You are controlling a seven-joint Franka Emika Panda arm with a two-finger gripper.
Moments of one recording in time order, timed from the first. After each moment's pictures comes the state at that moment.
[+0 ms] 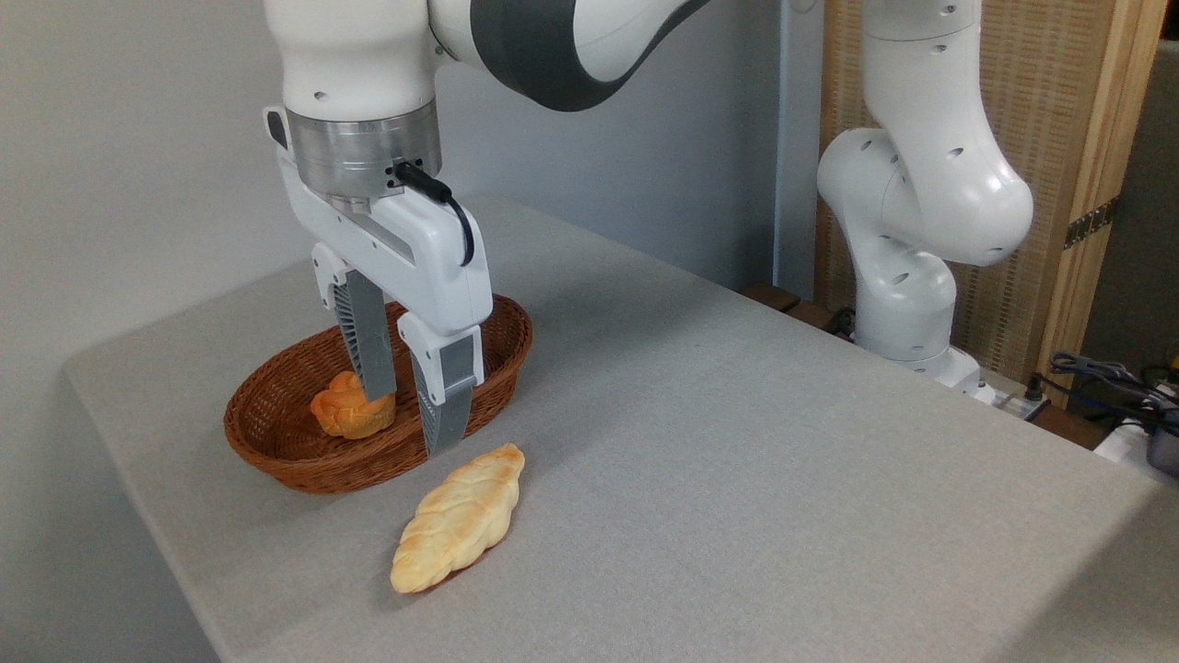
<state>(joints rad) -0.13 0.13 0.14 -1.59 -0.14 1.80 0.78</state>
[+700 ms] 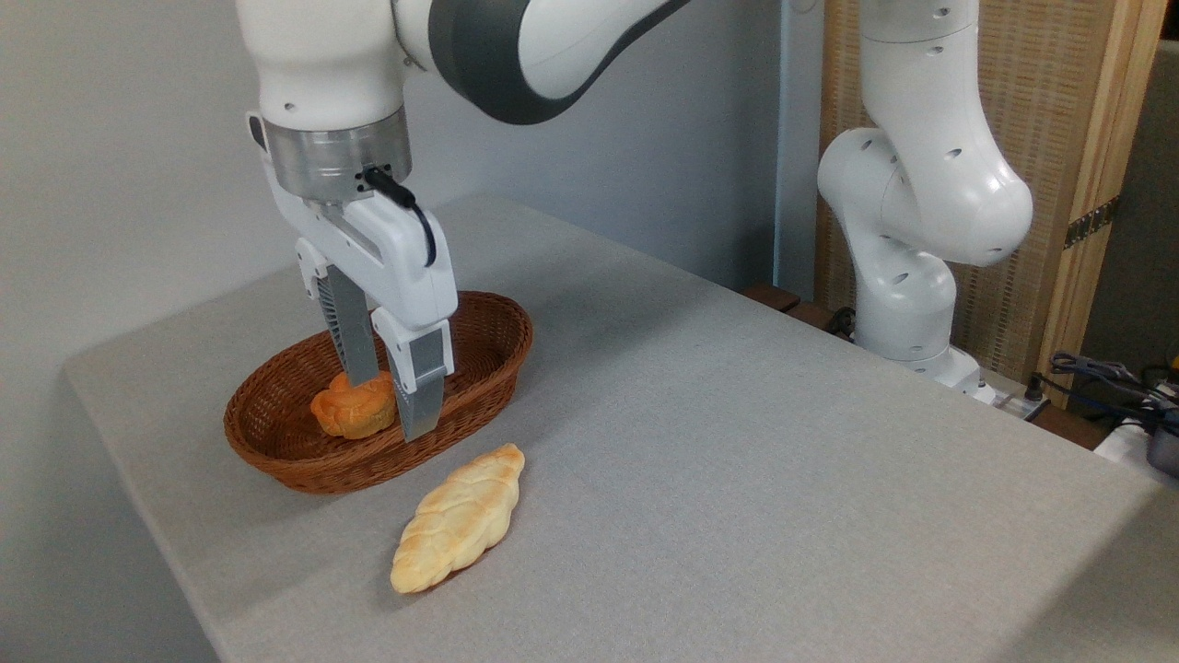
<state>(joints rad) -0.14 0.15 0.08 -1.59 -0.15 1.80 0.74</state>
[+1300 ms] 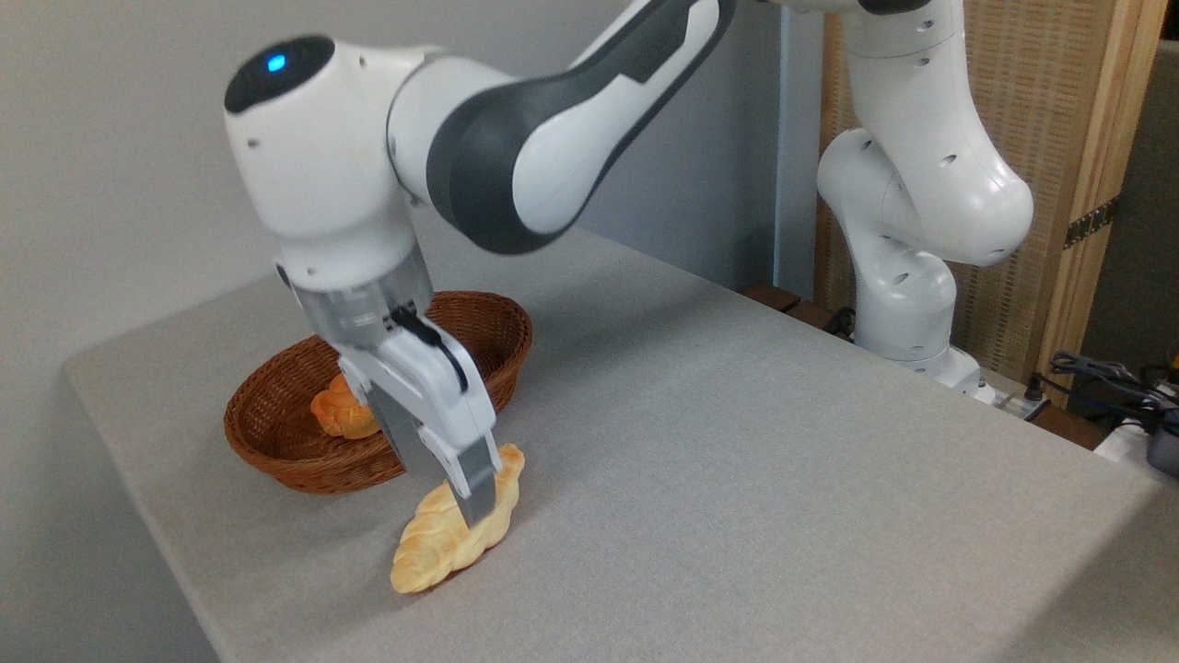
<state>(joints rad) -0.13 0.26 0.11 -1.64 -0.12 1.80 0.74</state>
